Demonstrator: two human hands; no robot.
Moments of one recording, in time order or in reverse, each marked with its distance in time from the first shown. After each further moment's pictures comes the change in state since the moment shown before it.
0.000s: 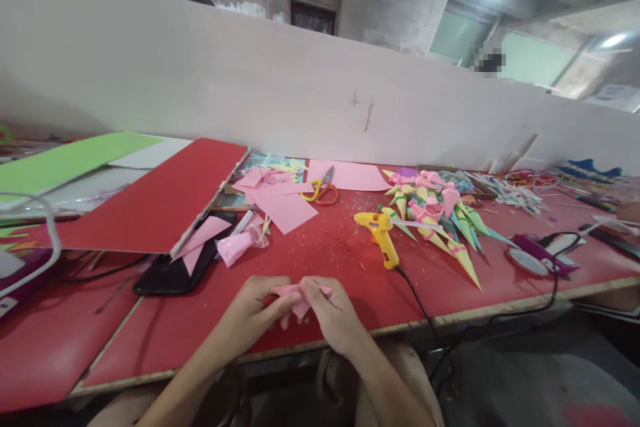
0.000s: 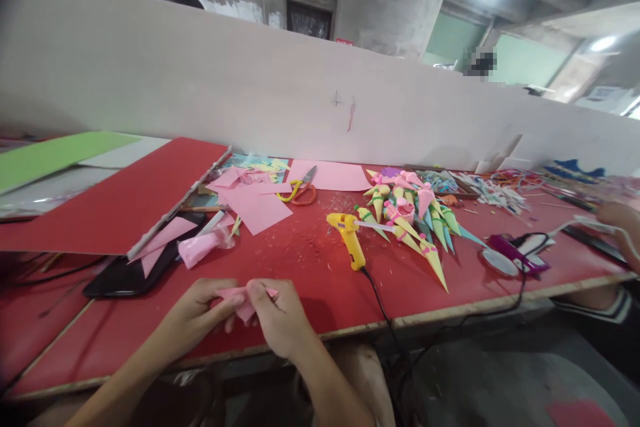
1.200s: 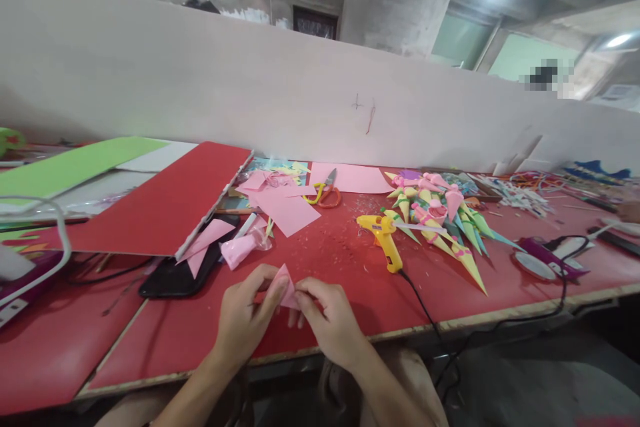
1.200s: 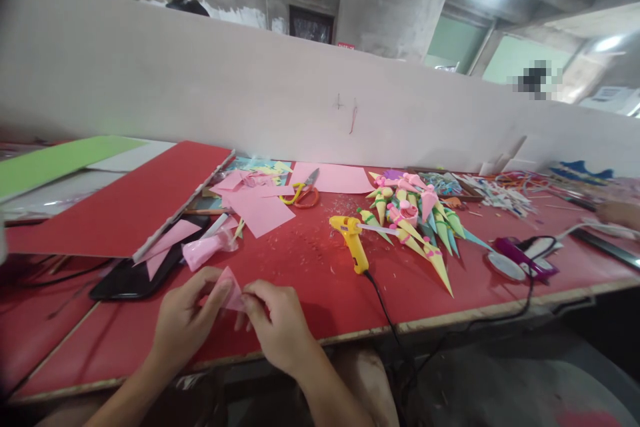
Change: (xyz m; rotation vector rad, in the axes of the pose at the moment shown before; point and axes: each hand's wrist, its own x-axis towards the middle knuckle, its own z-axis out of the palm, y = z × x) left_hand -0.004 -0.002 0.006 0.281 0.567 0.121; right_hand -0.003 0.000 0.005 -0.197 0.000 -0.082
